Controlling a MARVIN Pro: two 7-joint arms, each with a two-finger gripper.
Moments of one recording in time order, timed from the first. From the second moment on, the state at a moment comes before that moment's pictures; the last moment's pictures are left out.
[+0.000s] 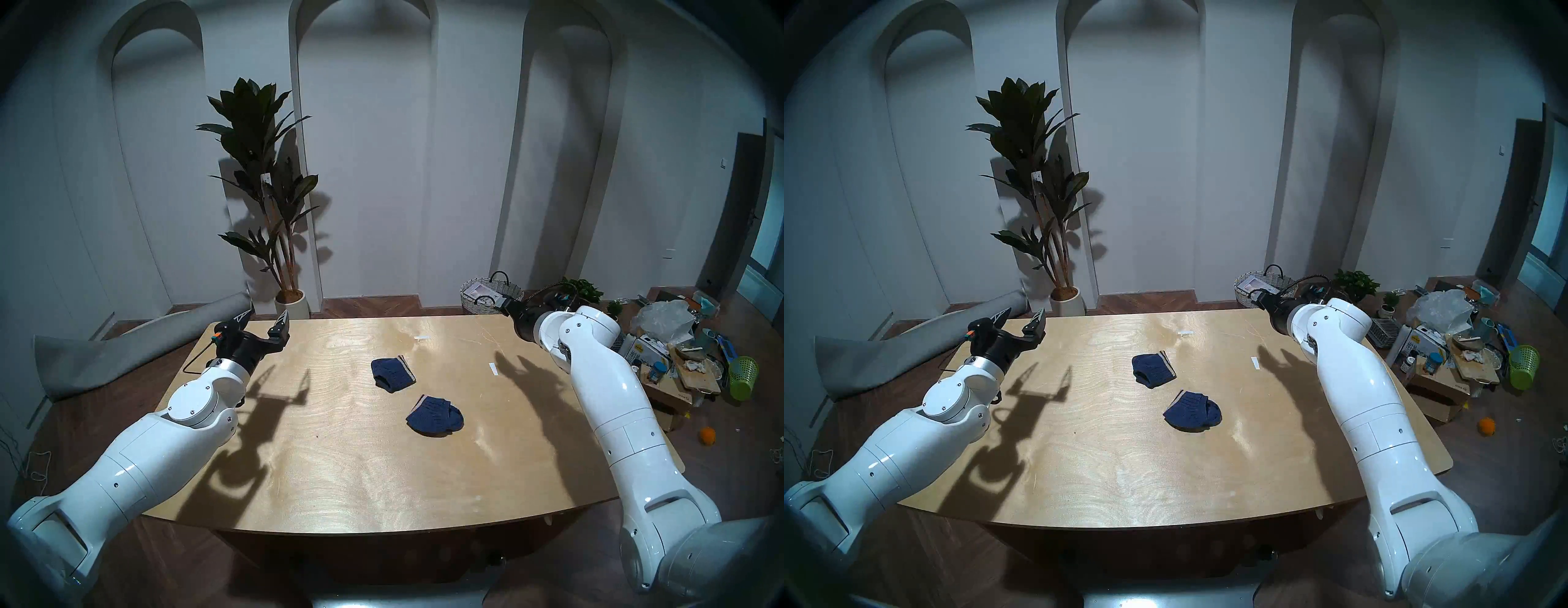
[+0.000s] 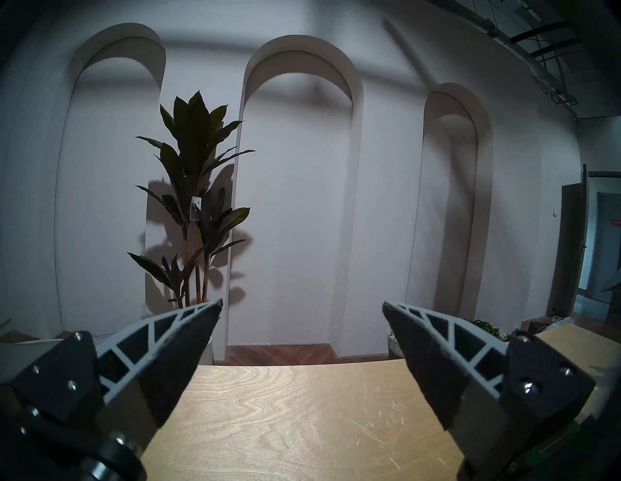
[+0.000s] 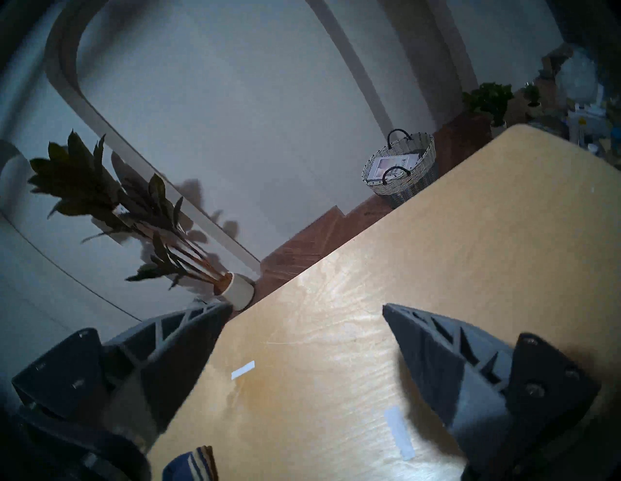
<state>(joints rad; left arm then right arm) 1.31 -0.78 -1.01 -1.42 -0.91 -0.36 0.13 -1.13 -1.19 1.44 -1.39 1.10 0.58 -0.36</state>
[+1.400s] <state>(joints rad) 1.27 -0.86 -1.00 -1.37 -0.82 -0.37 0.13 -1.03 -1.05 1.24 -1.17 0.92 0.33 0.13</state>
